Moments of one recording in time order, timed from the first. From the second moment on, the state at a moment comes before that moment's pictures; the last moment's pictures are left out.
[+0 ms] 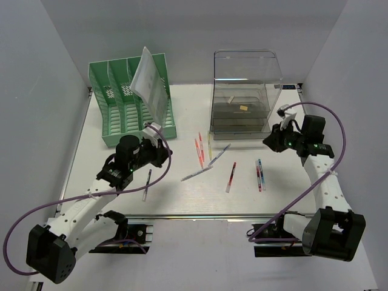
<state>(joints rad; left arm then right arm) -0.48 0.92 0.61 -0.04 0.32 -0.14 -0.13 1.12 0.86 -0.41 -0.70 -0.28</state>
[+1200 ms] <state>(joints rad) -0.48 0.88 0.64 -0.13 0.16 -0.13 0.12 1.19 0.72 -0.66 -0.30 -0.48</state>
